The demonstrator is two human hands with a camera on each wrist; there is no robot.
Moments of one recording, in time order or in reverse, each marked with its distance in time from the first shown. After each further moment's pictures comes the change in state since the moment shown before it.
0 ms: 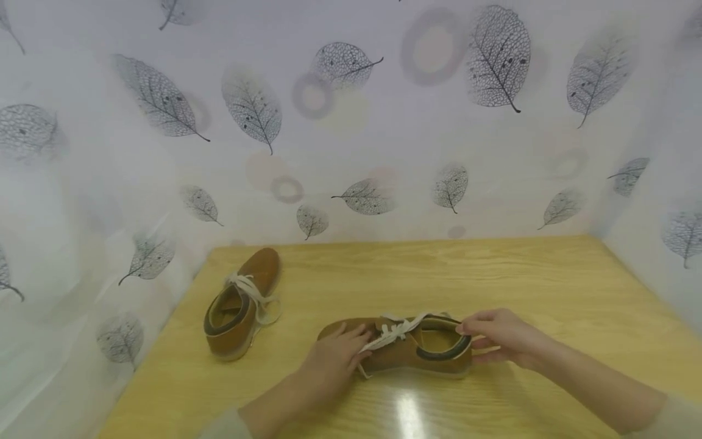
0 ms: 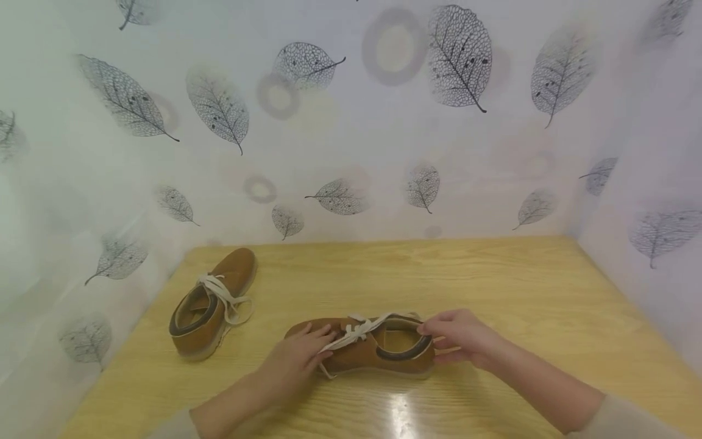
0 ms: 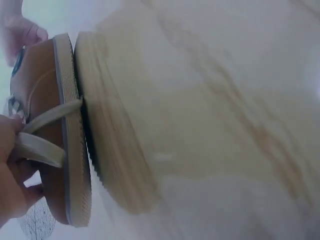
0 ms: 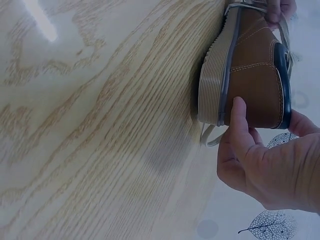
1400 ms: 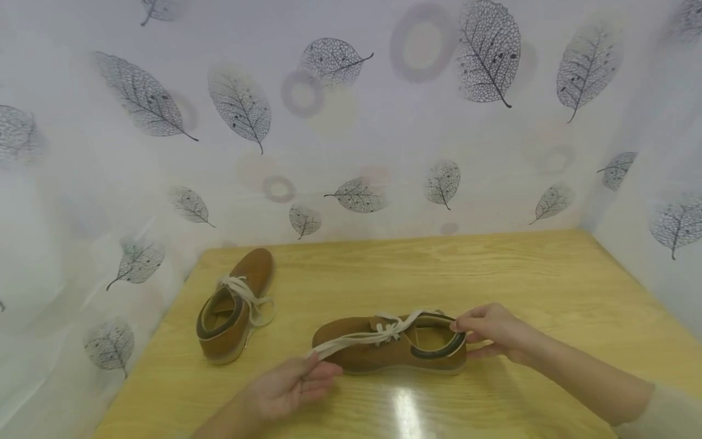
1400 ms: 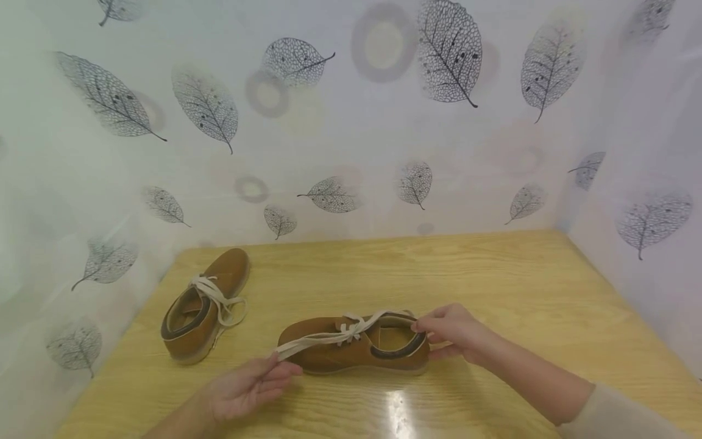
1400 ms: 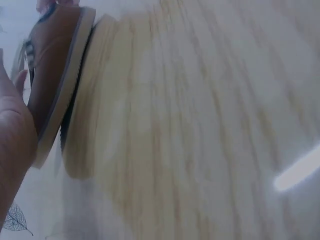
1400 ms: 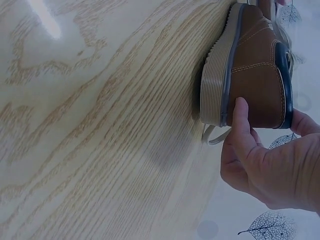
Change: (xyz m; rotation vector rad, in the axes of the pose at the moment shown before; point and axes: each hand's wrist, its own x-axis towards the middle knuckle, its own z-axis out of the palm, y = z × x) left_hand -0.056 -0.043 -0.009 -2.289 -0.517 -0.265; right_hand -0.004 -0.007 0.006 -0.038 0.033 -0.014
